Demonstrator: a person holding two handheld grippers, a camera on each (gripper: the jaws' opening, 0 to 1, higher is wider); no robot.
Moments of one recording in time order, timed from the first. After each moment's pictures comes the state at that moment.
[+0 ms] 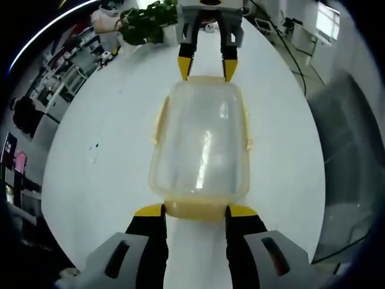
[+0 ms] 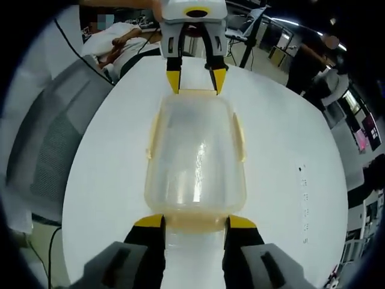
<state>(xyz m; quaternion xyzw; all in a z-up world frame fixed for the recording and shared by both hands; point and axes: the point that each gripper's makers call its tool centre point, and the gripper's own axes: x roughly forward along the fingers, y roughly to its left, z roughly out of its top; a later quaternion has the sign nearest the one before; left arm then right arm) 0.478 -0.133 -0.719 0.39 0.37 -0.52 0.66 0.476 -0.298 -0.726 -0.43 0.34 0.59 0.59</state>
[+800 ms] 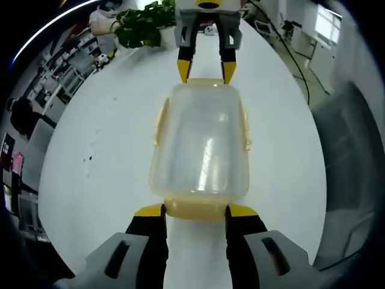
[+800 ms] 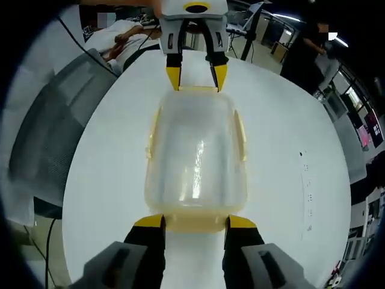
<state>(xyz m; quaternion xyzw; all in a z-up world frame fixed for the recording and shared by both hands) 0.483 -0.168 -0.723 0.38 0.36 -0.53 0.66 0.482 -0.332 -0.731 -0.43 0.36 0.59 0.58</state>
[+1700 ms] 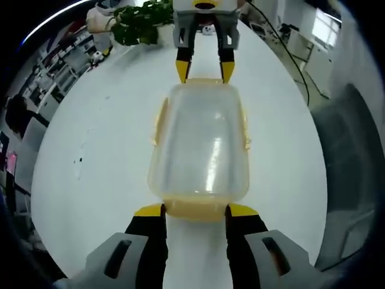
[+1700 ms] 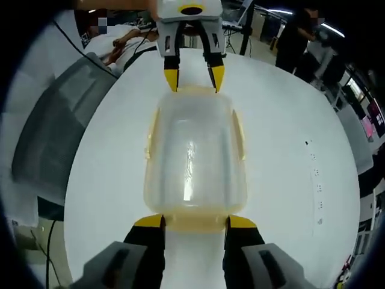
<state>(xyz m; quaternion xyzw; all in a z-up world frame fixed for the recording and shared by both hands) 0.487 -0.176 -0.741 0.37 0.37 -0.55 0.65 0.484 -0.340 -0.747 -0.40 0.38 0.60 0.58</state>
